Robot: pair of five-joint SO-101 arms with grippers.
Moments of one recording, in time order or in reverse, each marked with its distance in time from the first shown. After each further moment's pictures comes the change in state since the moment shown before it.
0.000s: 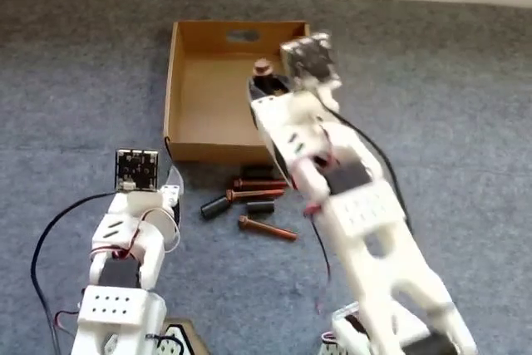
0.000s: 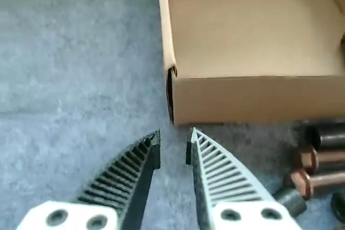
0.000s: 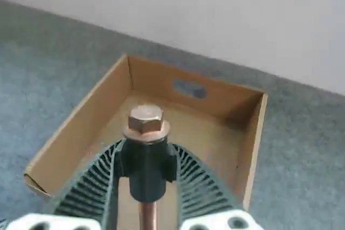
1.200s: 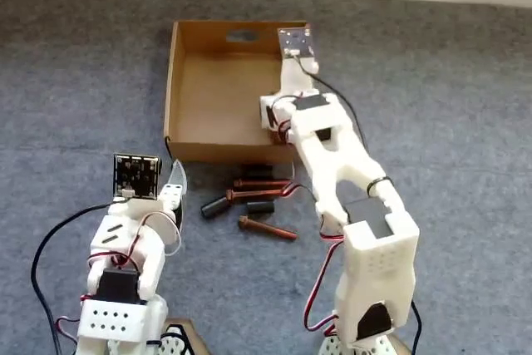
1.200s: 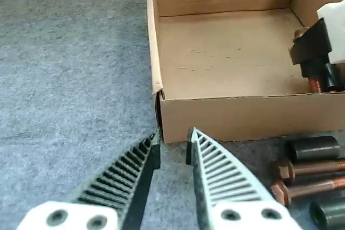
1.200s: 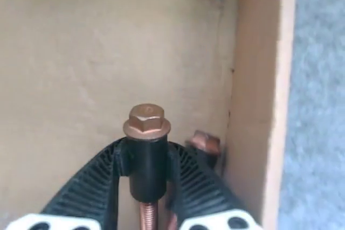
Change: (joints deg) left arm 2.3 -13.8 0.1 9.3 -0.1; right arm 6.5 49.7 -34.3 17.3 -9.2
